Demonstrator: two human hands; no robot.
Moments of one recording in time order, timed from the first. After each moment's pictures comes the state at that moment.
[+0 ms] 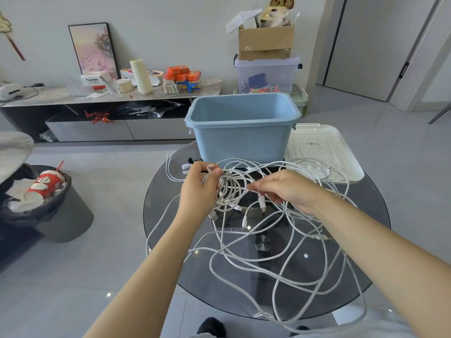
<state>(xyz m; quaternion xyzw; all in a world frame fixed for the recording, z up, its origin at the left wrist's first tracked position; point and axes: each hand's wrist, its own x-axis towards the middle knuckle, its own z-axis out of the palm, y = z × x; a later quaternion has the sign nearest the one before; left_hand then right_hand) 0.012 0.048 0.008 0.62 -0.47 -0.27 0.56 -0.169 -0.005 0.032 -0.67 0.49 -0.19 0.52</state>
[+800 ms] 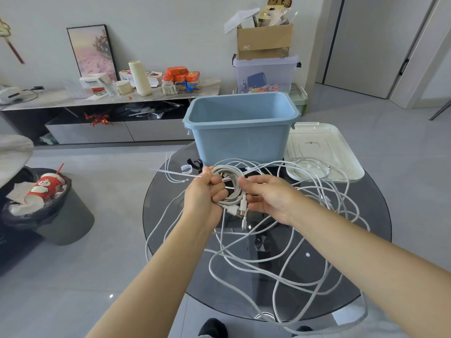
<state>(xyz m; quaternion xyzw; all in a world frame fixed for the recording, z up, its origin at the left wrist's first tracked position) -0.005 0.041 0.018 0.35 -0.13 -0.60 0.71 -0.138 0.013 0.021 -0.42 0.44 -0.33 0.72</state>
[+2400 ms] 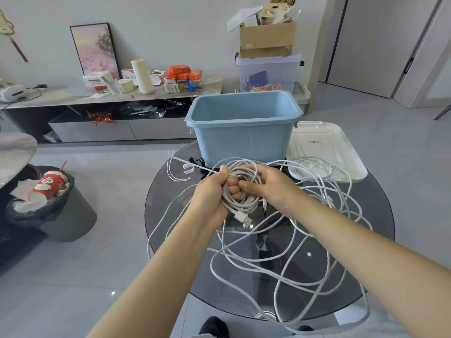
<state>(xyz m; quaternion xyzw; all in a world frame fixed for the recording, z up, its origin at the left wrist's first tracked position) -0.016 0.047 0.031 0.41 -0.21 -0.63 0.62 -0.145 0.001 0.016 -0.67 0.32 -0.34 0.58</state>
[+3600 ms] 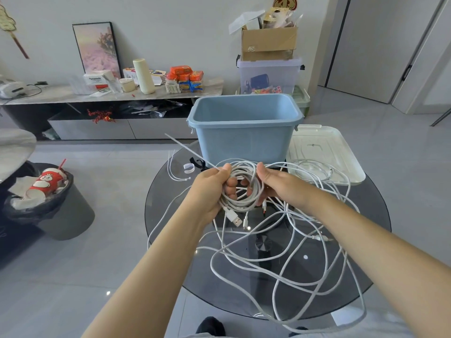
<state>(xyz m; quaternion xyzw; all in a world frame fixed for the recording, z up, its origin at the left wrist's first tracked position) -0.006 0.048 0.037 0.50 -0.32 -0.57 0.57 -0.166 -0.002 0.030 -0.75 0.39 -0.21 0.50</state>
